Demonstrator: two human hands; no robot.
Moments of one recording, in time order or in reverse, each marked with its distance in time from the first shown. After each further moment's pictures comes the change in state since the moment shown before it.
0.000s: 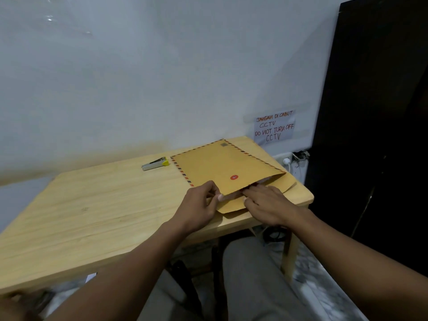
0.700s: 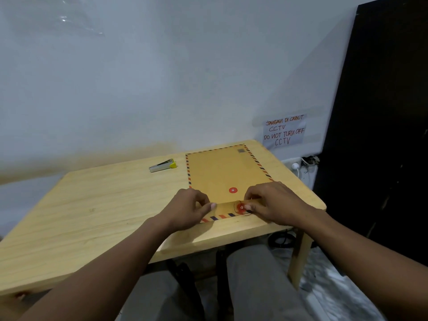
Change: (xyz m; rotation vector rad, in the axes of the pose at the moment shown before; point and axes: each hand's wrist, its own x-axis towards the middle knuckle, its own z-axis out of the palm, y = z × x) left_hand 0.003 -0.024 -0.041 0.191 -0.161 -0.071; right_hand 0.010 0.001 -0.018 0.054 0.164 -0.150
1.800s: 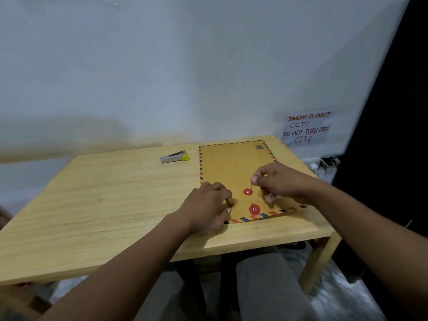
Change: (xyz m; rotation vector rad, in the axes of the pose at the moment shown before) left_hand 0.014 -0.010 0.011 0.211 -0.047 0.075; right_hand 0.069 -0.019 -0.024 0.657 -0.288 0.363
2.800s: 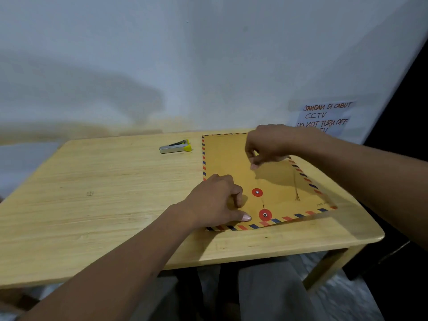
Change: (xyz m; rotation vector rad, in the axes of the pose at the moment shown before) left_hand 0.029 -0.007 -0.004 -0.146 -0.070 -0.014; right_hand 0.095 -0.056 -0.024 -1.192 -0.091 -0.310
